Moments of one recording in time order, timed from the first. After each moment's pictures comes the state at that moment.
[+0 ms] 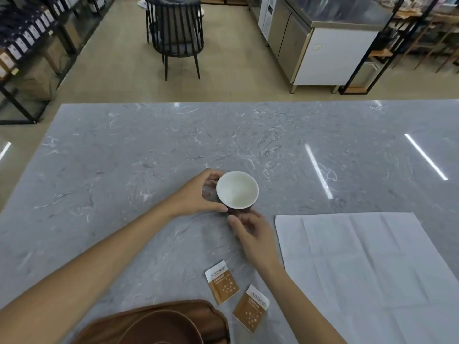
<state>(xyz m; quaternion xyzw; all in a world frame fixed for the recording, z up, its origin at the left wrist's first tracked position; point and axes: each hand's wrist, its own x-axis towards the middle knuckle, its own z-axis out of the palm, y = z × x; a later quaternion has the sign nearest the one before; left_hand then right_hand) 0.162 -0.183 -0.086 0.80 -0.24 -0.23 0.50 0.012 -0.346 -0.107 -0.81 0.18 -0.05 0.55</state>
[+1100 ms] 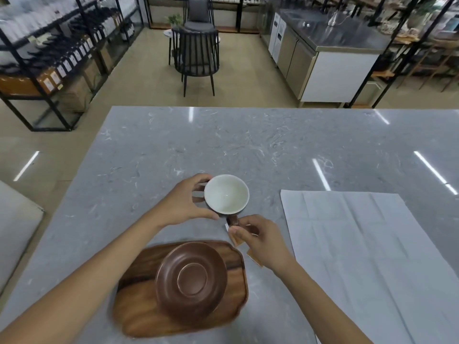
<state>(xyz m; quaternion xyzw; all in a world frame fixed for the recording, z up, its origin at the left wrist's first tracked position) 0.018 -0.085 -0.024 0.82 -0.22 -0.17 0.51 -0.107 -0.299 -0.044 -0.85 0.02 -0.01 0.53</state>
